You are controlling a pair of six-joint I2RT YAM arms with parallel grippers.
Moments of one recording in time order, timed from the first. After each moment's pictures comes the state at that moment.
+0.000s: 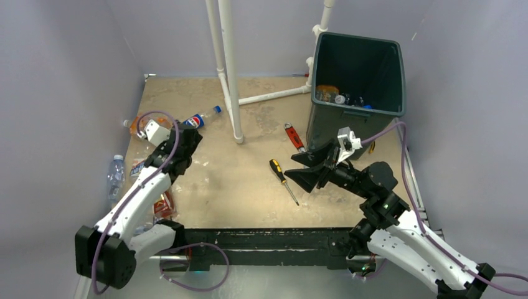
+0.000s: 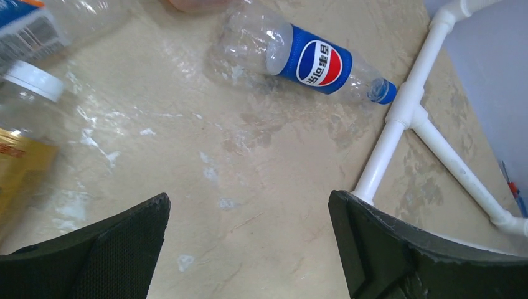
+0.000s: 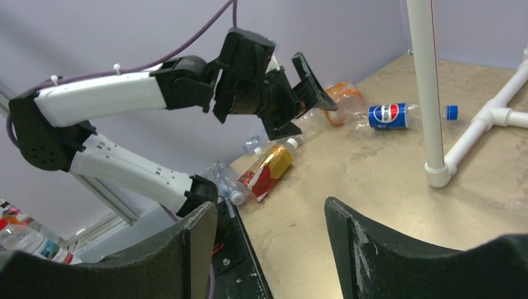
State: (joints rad) left arm -0.31 1.01 0.78 -0.55 -0.65 -1.10; right arm 0.73 0.57 0.61 0.17 -0.37 0.48
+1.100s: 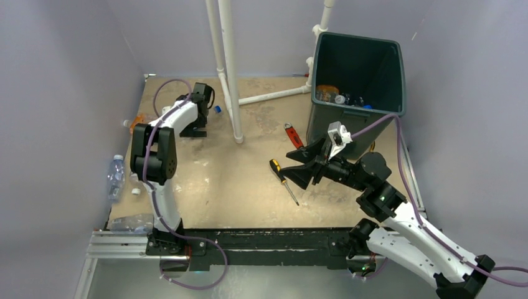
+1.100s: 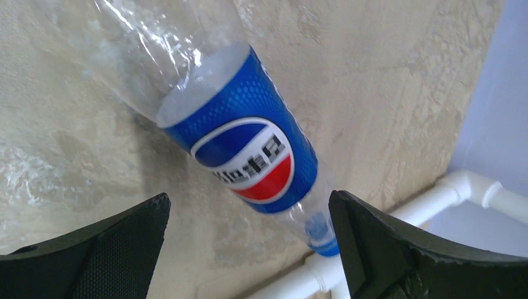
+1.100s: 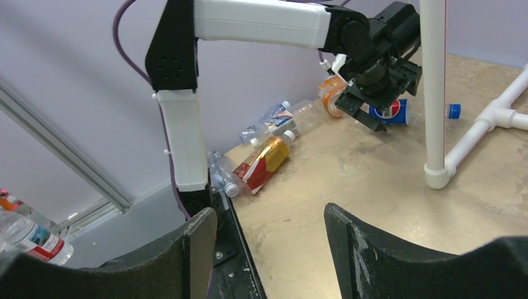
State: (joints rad) left arm -0.18 1.97 1.49 -0.70 -0.55 -1.83; right arm 0.74 0.66 0.67 0.12 -0.42 0.42
